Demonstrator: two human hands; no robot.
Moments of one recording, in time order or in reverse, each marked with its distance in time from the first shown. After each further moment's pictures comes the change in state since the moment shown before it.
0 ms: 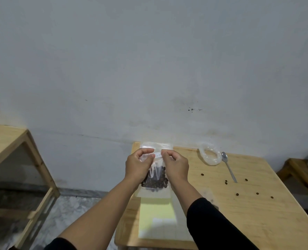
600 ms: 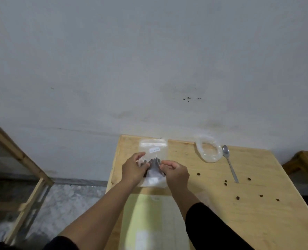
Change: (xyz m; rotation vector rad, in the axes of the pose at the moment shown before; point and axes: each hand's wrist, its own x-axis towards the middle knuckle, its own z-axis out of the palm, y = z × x) left_hand 0.069 -0.061 0.067 0.372 -0.103 -0.174; right_hand 0.091 0.092 -0.025 -0.194 -0.028 0.207
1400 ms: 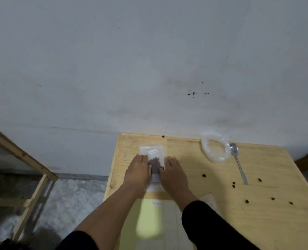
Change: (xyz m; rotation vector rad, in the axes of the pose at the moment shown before) left_hand 0.027 -0.007 0.024 0.690 -0.107 0.183; right_hand 0.042 0.026 0.019 -0.912 -0.204 -0.483
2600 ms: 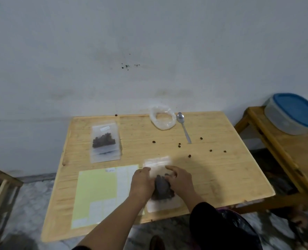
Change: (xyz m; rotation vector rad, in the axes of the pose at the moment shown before) left_hand -0.125 0.129 0.120 -0.277 -0.192 -0.081; right_hand -0.164 0.157 -0.038 0.408 -0.076 0.442
